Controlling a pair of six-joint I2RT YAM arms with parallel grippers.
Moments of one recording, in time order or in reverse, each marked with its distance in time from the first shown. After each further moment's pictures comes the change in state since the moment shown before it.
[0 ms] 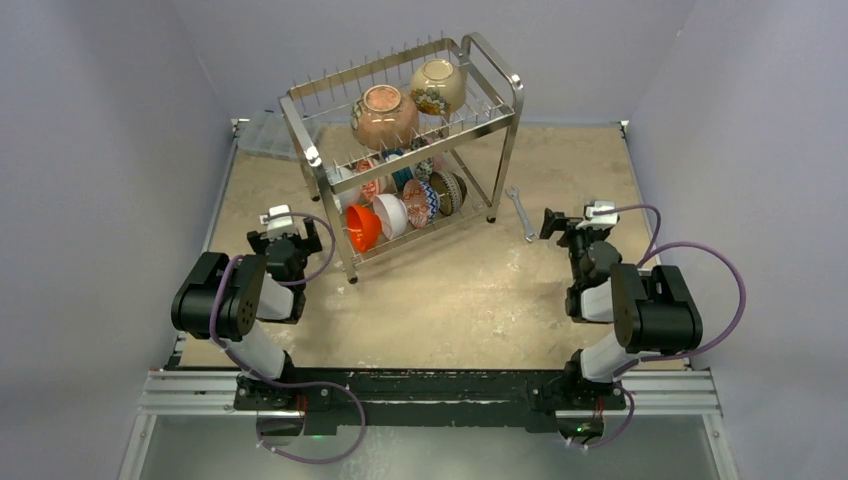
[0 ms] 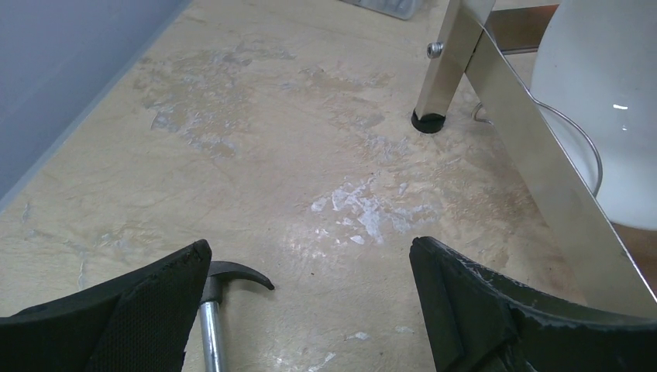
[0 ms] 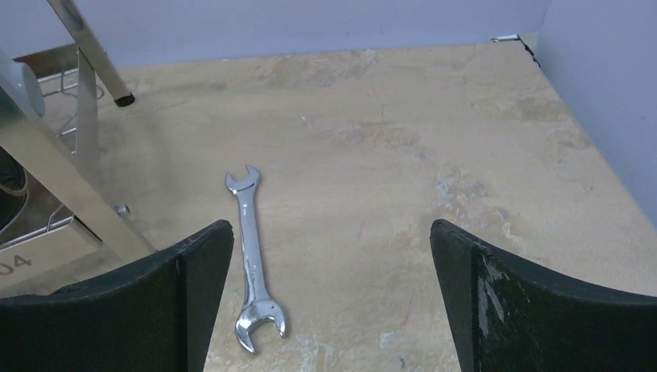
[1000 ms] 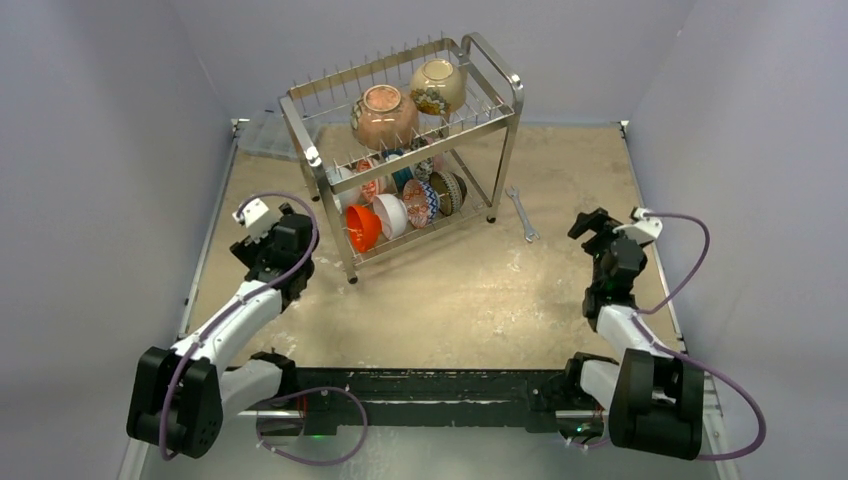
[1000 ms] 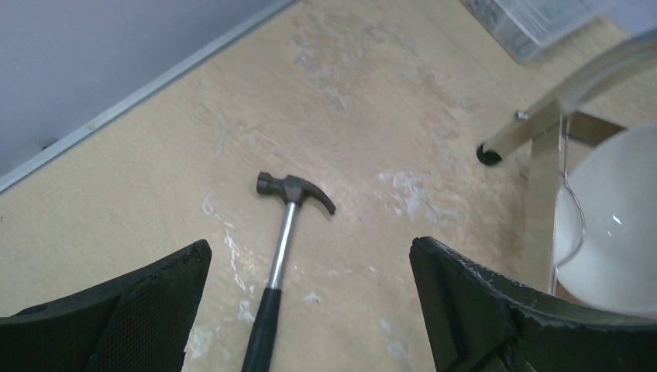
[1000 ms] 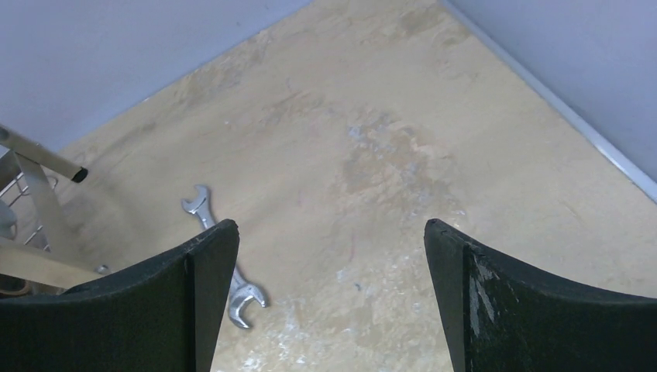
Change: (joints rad) left arm -0.208 -0.574 0.343 -1.388 -0.511 -0.622; right arm -0.125 -0.499 0.084 -0.799 0.131 0.298
